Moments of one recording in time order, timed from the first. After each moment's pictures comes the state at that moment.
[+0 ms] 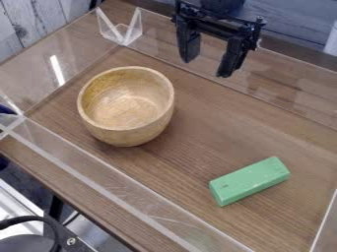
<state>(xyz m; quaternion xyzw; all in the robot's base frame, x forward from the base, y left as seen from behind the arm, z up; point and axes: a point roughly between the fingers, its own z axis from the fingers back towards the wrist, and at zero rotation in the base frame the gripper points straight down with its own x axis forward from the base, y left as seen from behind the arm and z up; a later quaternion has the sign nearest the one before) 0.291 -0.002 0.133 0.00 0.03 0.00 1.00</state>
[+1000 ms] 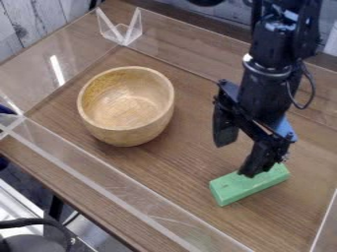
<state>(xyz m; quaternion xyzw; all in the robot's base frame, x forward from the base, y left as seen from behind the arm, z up) 0.236 -0.084 0.077 -0.02 0.06 -0.22 0.97</state>
